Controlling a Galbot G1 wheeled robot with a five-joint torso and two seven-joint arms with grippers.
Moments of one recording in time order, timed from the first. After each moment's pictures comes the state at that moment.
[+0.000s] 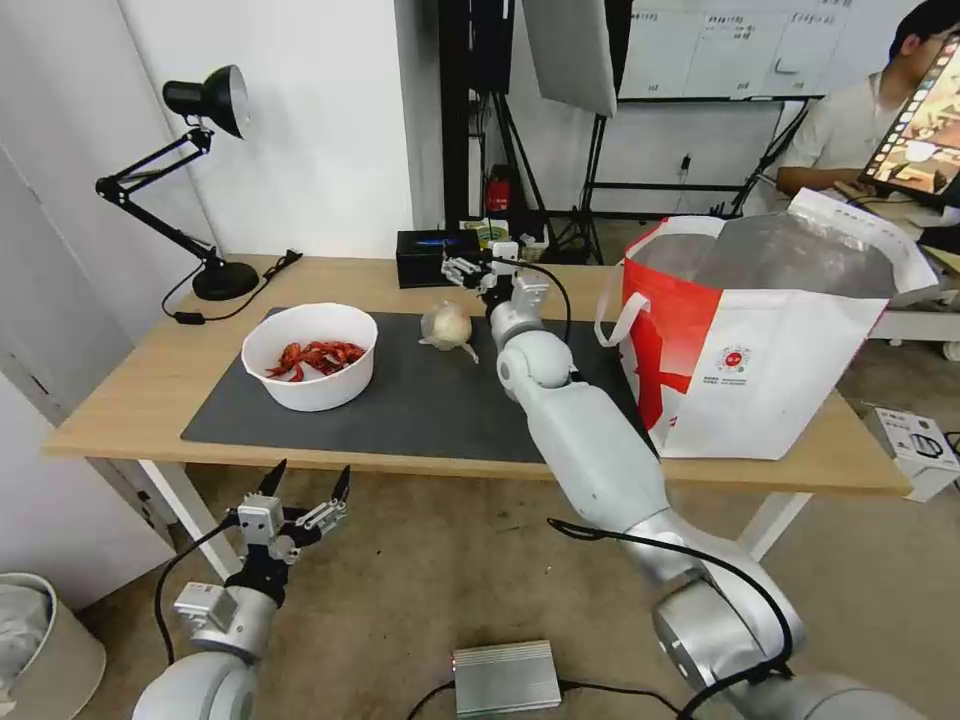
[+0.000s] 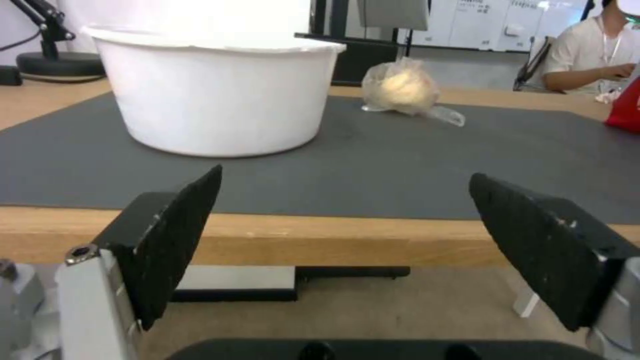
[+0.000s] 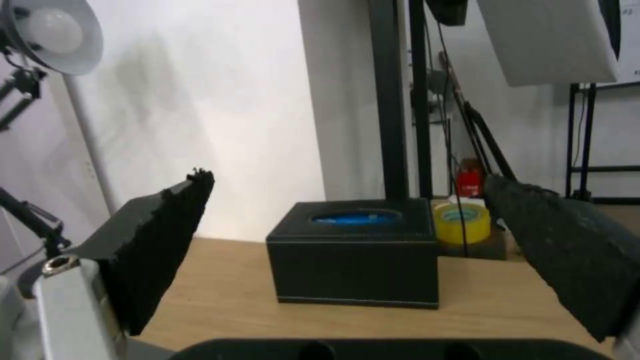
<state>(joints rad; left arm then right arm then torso) 1.59 -1.31 -0.63 -2.01 -0.34 -0.07 0.14 -0.27 1.57 0.01 0.99 0.47 0.03 0.11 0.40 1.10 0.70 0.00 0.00</state>
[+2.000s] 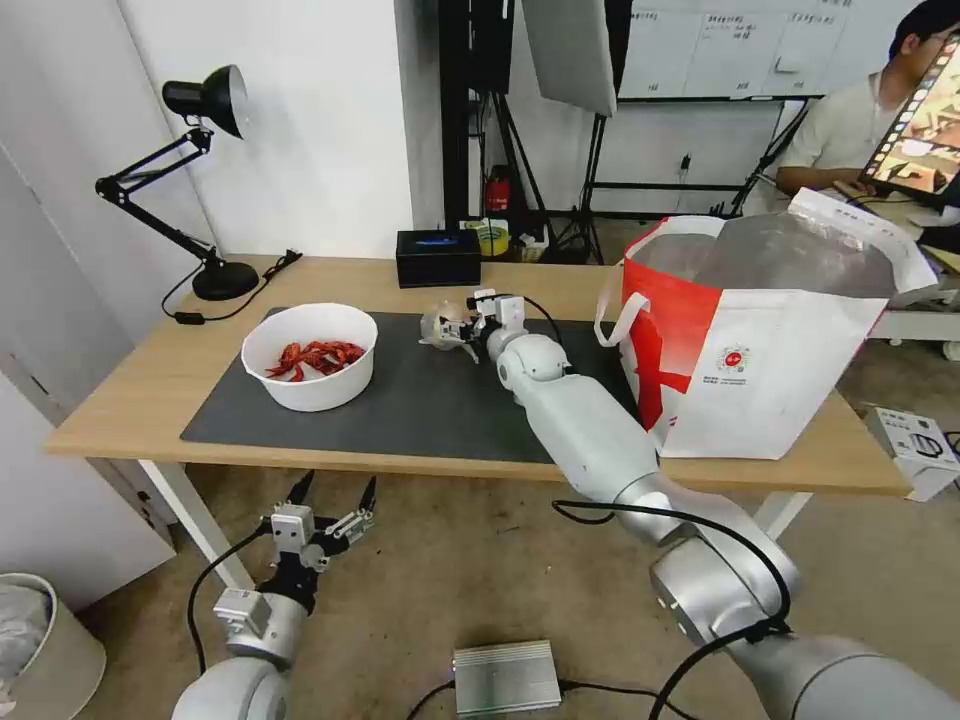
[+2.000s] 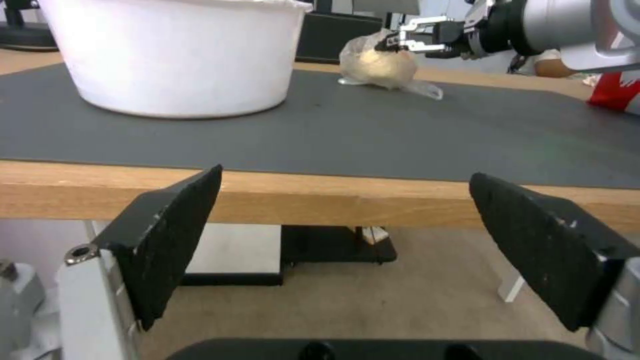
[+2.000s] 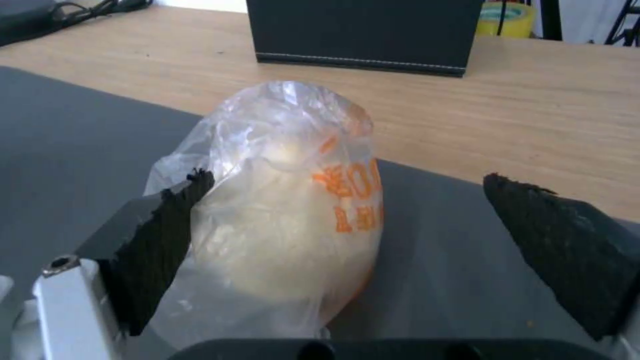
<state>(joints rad) 1.58 -1.39 -0.58 -1.99 -0.26 -0.08 0.15 -0.20 1.57 -0.08 0.75 0.49 -0.26 0.01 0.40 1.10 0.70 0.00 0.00</state>
